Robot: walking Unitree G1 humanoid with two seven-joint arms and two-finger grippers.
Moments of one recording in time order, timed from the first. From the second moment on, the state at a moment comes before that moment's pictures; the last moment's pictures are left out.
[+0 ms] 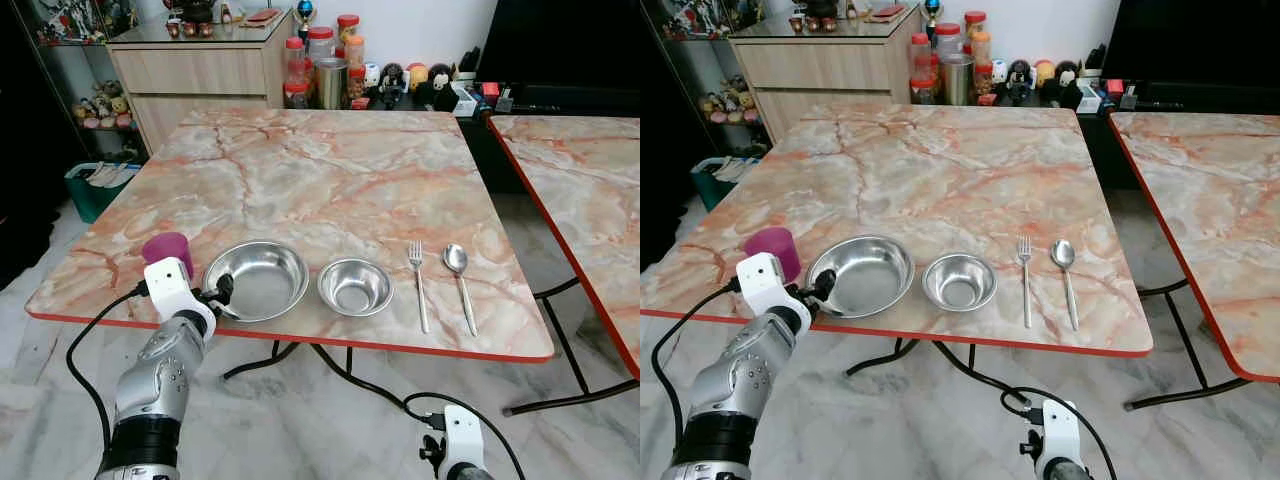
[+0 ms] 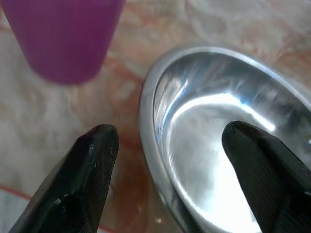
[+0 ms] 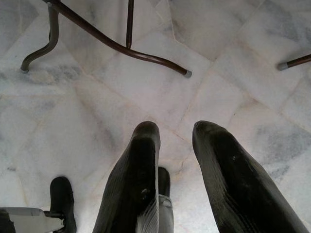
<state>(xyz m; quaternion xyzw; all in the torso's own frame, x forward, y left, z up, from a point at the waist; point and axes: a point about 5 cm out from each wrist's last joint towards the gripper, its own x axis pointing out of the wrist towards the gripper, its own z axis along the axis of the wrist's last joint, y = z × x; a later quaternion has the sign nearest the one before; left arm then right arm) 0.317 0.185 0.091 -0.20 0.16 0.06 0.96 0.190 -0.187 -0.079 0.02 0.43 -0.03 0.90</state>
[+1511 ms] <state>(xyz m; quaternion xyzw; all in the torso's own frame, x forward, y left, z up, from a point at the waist) 0.323 0.189 0.085 -0.25 0.19 0.09 0.95 0.191 -0.186 -0.079 0.02 0.43 -0.02 0.90</state>
